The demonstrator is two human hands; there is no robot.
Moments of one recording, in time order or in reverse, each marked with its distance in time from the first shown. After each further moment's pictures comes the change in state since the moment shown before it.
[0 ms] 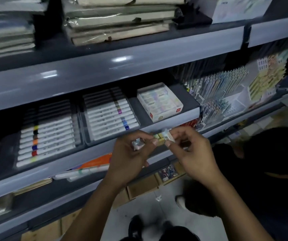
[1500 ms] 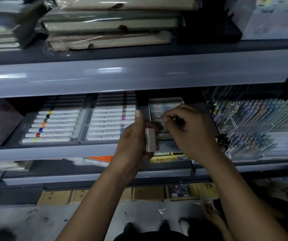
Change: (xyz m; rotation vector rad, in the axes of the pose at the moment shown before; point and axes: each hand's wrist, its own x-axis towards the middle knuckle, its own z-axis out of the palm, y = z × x) left_hand 0.063 0.045 0.065 -0.336 0.375 -0.320; right_hand 0.147 -0.003 -0.020 -0.086 -0.319 -0.431
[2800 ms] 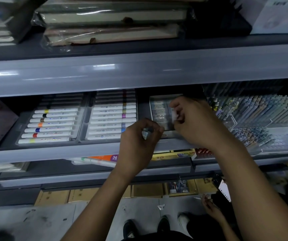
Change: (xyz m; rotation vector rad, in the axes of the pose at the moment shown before) left_hand 0.018 -0.026 -0.014 0.591 0.043 0.503; right_hand 0.026 -0.003 -0.015 -0.313 -0.259 0.158
